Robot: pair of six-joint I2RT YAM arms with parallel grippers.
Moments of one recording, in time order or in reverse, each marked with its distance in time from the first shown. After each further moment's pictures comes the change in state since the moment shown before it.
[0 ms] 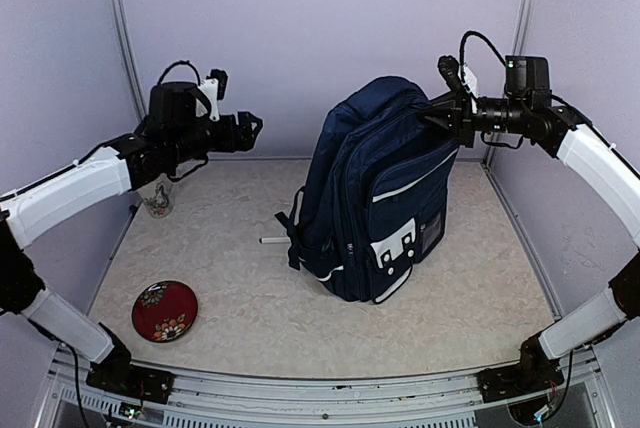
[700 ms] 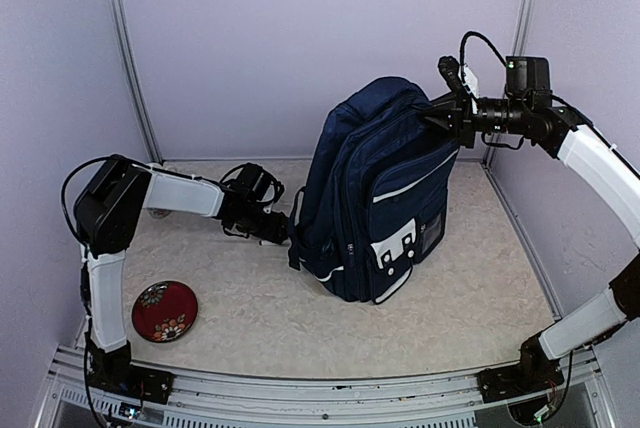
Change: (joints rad) left arm 0.018 0.658 -0.011 -0.113 0.123 0.021; right arm 0.000 -0.003 -0.001 -0.005 0.007 0.003
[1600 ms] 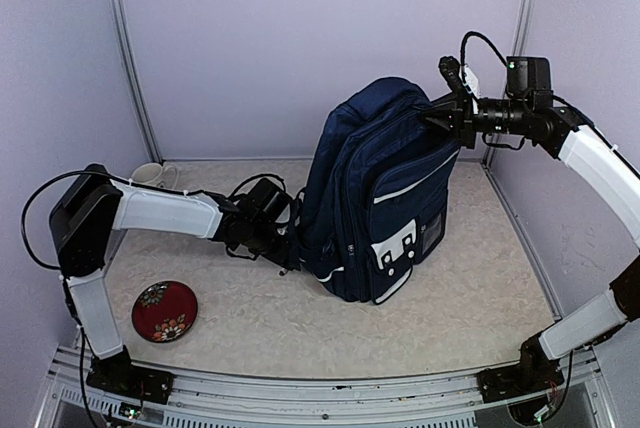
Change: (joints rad) left arm -0.204 -0.203 -0.159 -0.054 -0.069 -0.014; right arm 0.000 -0.006 -0.003 -0.008 0.001 0.004
